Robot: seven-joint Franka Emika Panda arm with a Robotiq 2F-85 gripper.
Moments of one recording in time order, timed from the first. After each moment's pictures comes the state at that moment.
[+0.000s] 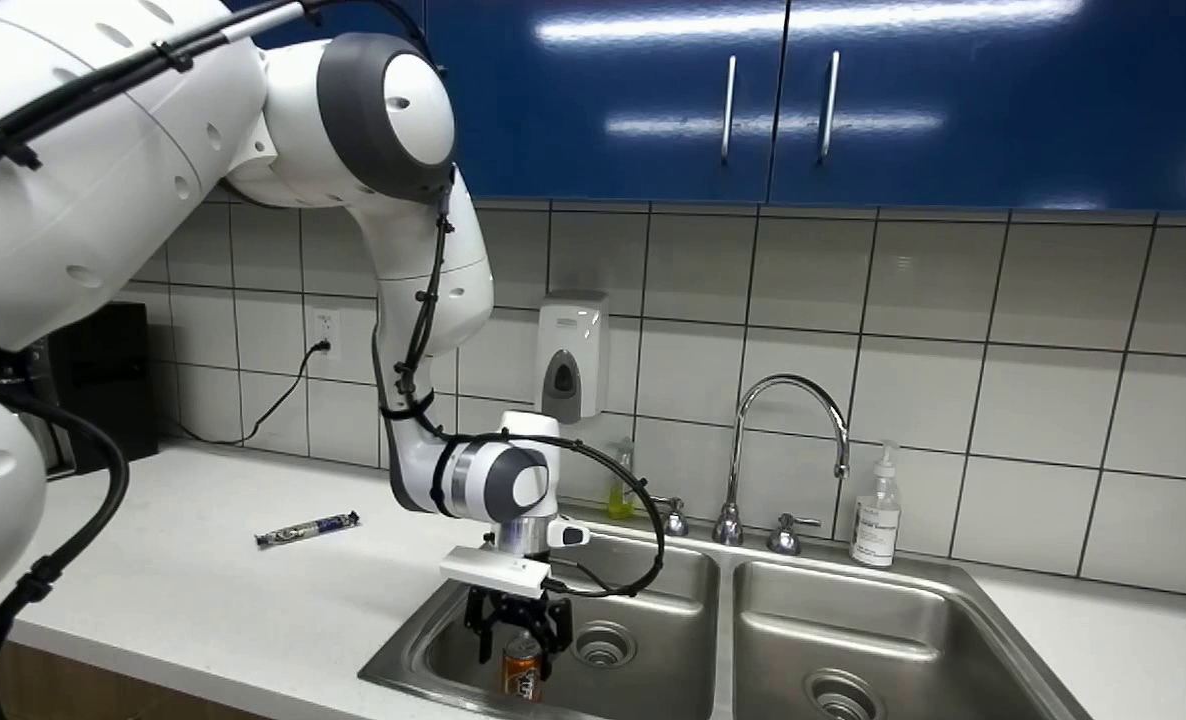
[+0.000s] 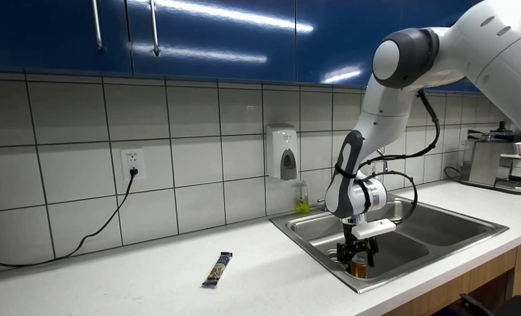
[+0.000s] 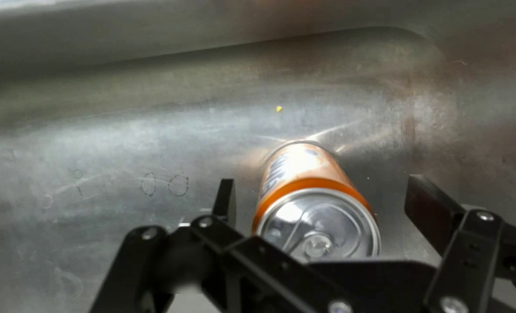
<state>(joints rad) -0.07 0.71 -0.11 -2.12 0.00 2.68 -0.13</state>
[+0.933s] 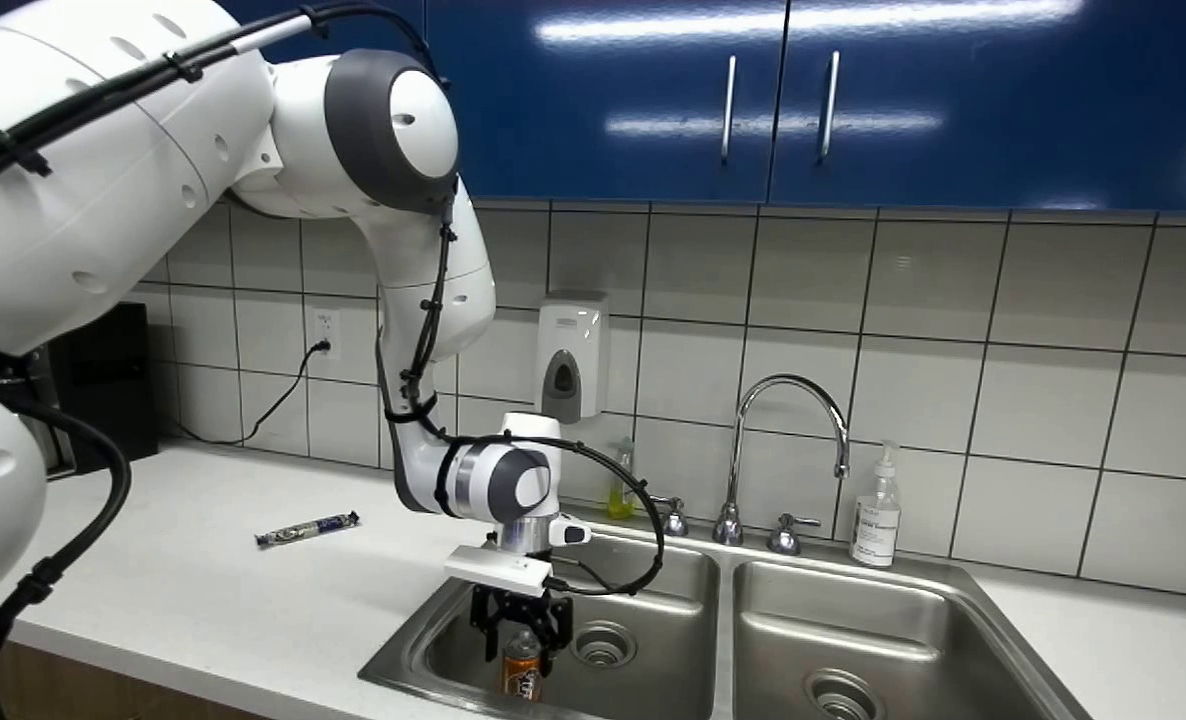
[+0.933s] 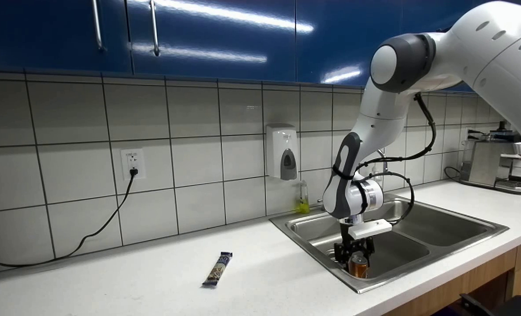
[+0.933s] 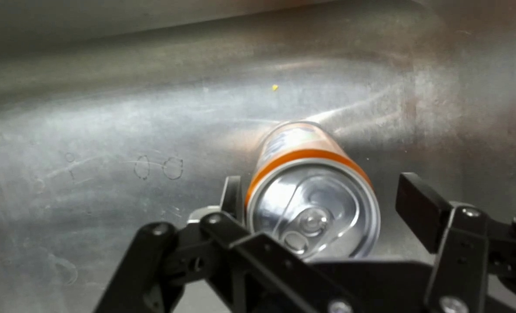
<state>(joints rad) -0.07 0.74 -0.10 -2.08 0.00 2.68 -0.11</state>
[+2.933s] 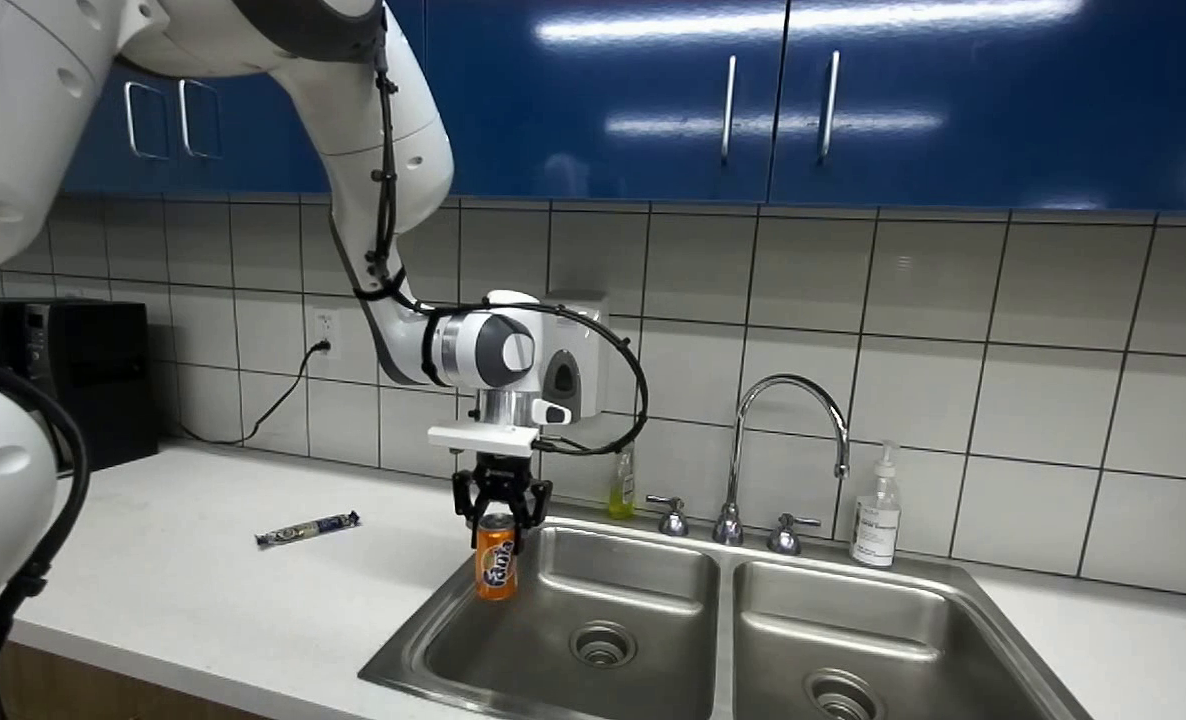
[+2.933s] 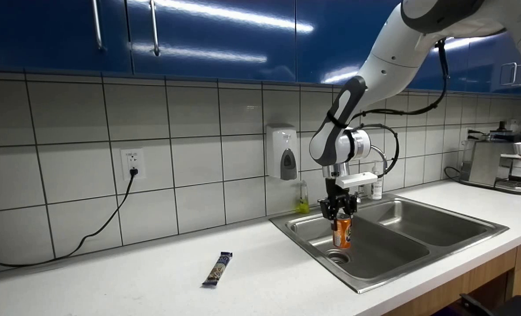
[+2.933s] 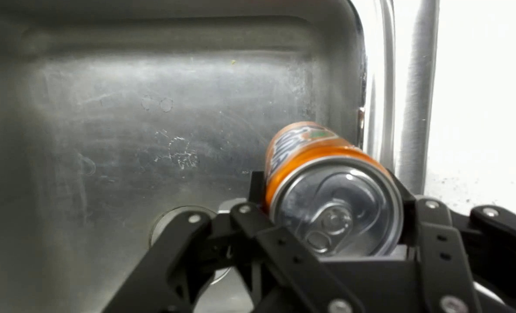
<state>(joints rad) -0.03 0.39 -0.06 -2.12 -0.03 2.38 -0.15</state>
